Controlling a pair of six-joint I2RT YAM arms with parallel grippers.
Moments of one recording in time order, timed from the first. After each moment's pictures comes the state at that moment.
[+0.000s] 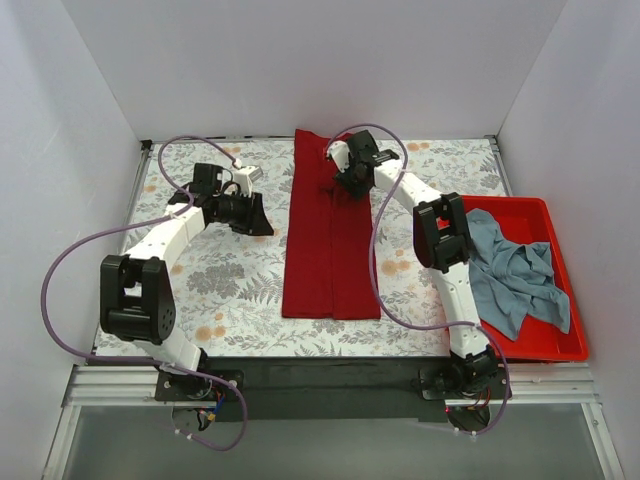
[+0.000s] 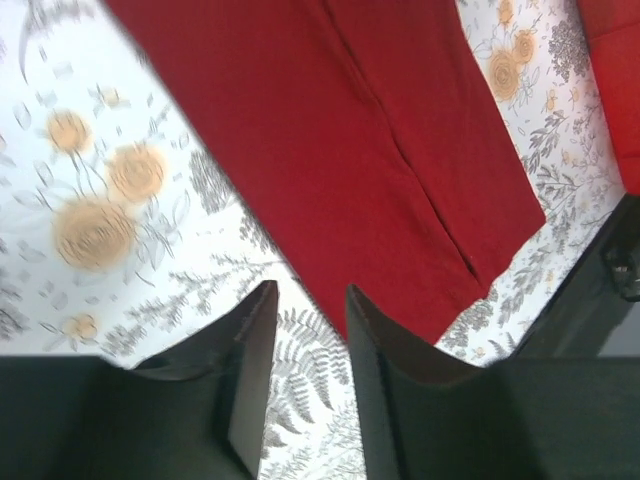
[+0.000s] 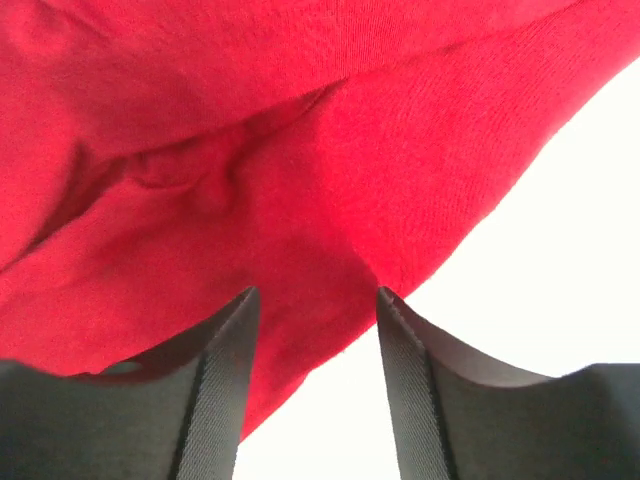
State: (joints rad) left arm -0.13 1.61 1.15 -0.51 0.71 0.07; right arm 0.46 2.43 2.11 -0.63 0.01 -0.47
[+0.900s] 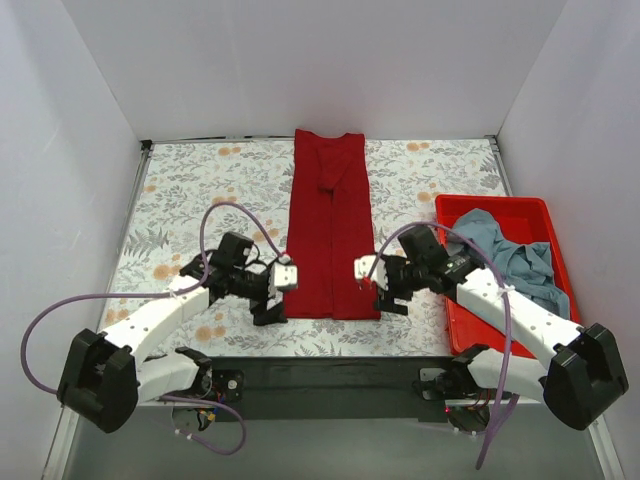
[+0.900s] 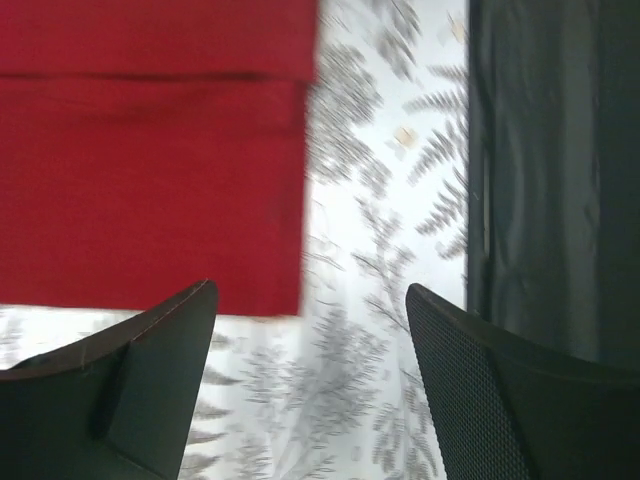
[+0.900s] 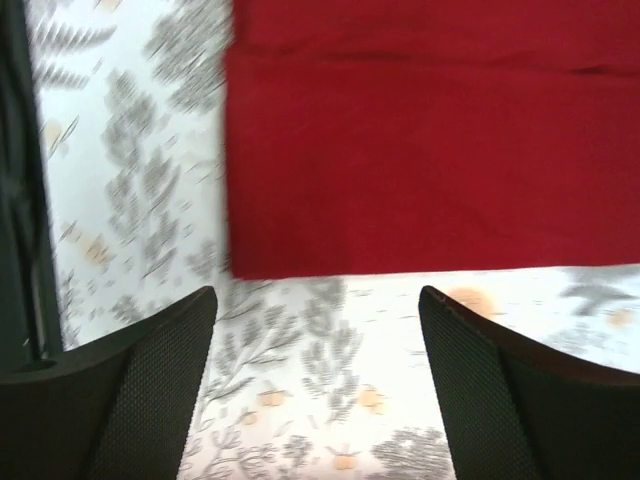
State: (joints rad) left arm -0.46 1.14 0.69 -0.54 0.80 0.79; right arm 0.61 1.12 0.78 -0.61 -0.50 -0.89
